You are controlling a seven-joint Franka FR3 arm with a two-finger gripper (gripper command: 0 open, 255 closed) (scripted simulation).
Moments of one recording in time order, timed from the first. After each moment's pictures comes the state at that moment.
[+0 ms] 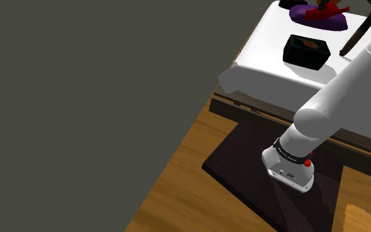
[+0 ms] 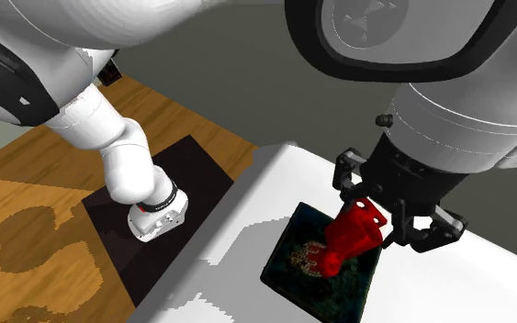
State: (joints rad) arm -0.31 -0.06 -0.74 -1.52 -0.19 1.53 -1.03
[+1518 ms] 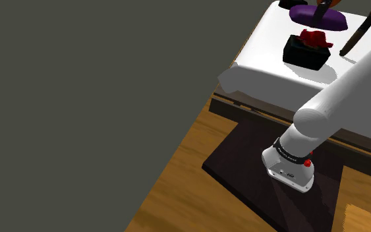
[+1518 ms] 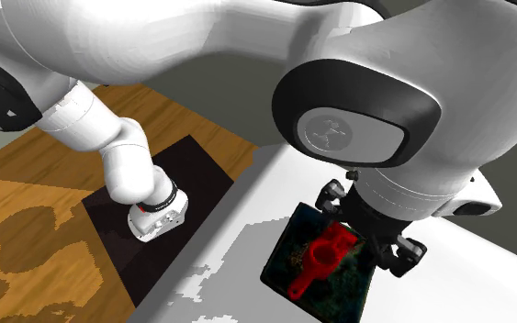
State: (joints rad) arm -0.32 -0.13 -0.74 -1.76 -0.24 1.72 -1.00
